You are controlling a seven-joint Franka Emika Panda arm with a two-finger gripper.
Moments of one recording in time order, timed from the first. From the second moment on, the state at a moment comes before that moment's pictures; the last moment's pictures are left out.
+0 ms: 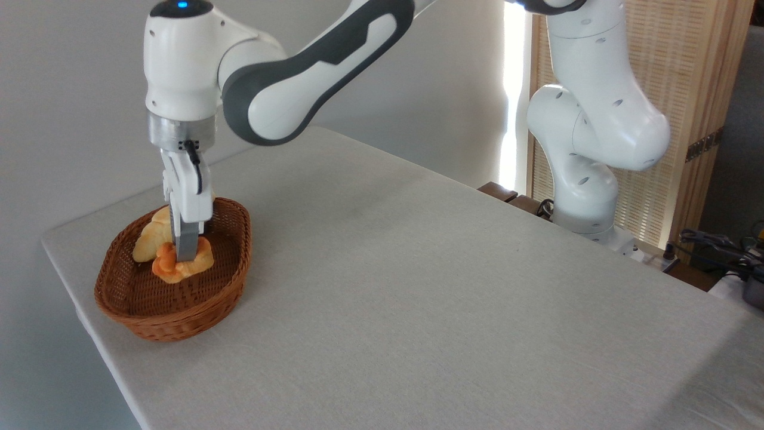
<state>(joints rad) -0.04 0.24 -0.33 -1.73 -0.13 2.25 0.69</state>
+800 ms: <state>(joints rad) 0.05 0.05 -0.19 -1.94 -0.11 1.98 1.43</state>
